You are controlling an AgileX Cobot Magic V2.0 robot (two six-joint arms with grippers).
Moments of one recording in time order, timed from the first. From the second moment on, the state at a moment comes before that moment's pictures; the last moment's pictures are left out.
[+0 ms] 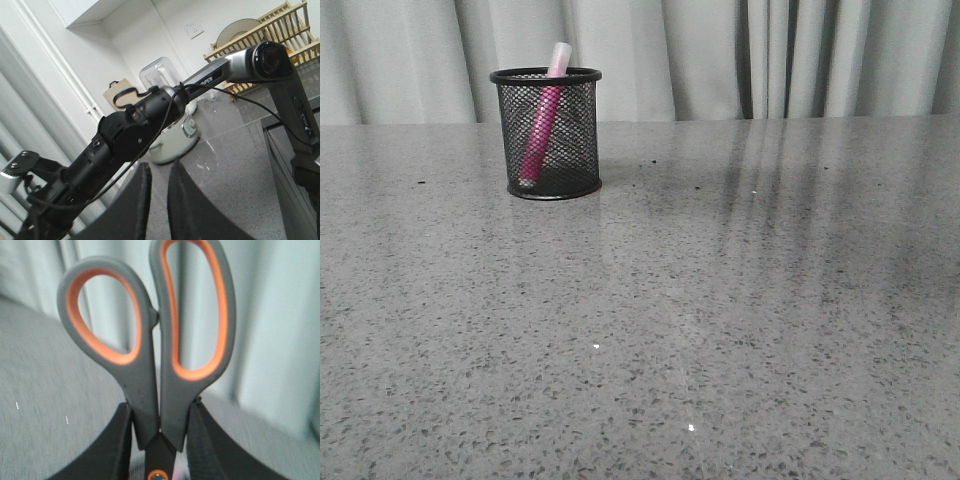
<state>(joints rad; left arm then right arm) -0.33 0.52 -1.01 -1.25 1.00 1.52 0.69 1.54 -1.51 -0.45 0.21 0.36</state>
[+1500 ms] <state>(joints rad) -0.33 0.48 -1.01 -1.11 1.03 1.42 0.57 1.93 -1.34 -0.41 -0.36 0.36</state>
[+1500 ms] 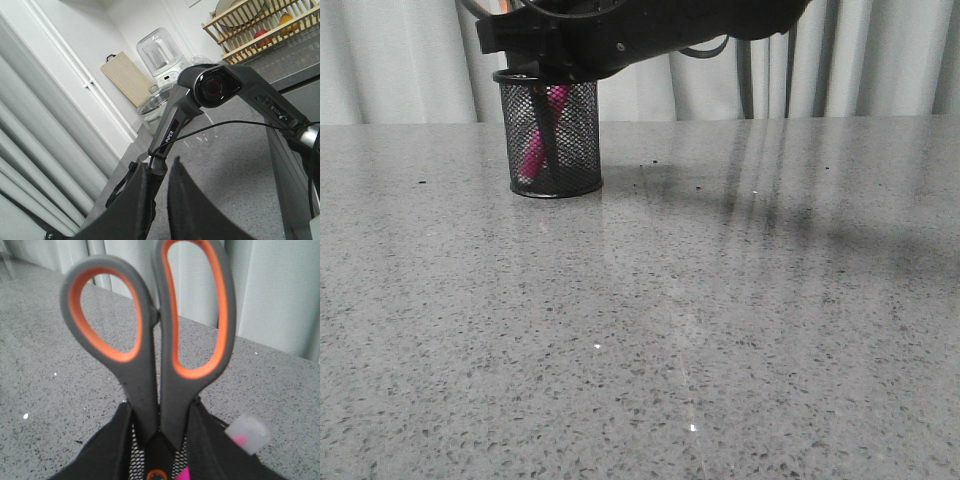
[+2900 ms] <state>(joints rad) -0.33 0.04 -0.40 -1.15 0.31 1.14 0.72 0.73 -0.68 -0.44 0.30 0.36</state>
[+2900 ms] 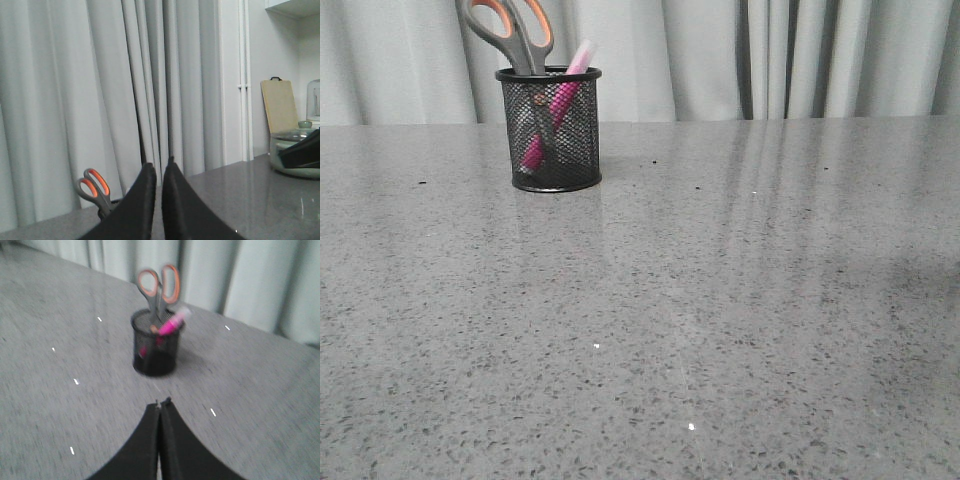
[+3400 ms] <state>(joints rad) -0.33 0.02 -0.30 -1.22 0.32 1.13 0.72 0.11 -0.43 -0.53 0.42 0.36</state>
